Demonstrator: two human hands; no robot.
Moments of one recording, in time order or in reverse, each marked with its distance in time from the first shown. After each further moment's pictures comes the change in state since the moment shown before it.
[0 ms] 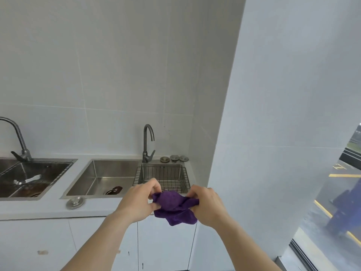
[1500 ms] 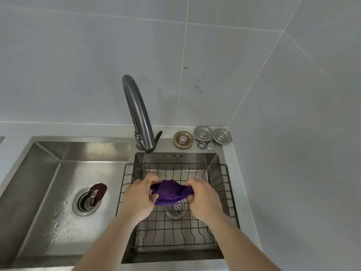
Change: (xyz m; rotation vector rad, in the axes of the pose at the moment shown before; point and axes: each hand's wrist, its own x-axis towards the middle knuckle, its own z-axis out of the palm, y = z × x) left_hand 0.508 -0.318 0.178 0.057 -0.293 -0.373; right_hand 0.555 0.170 0.286 -0.050 -0.429 0.214
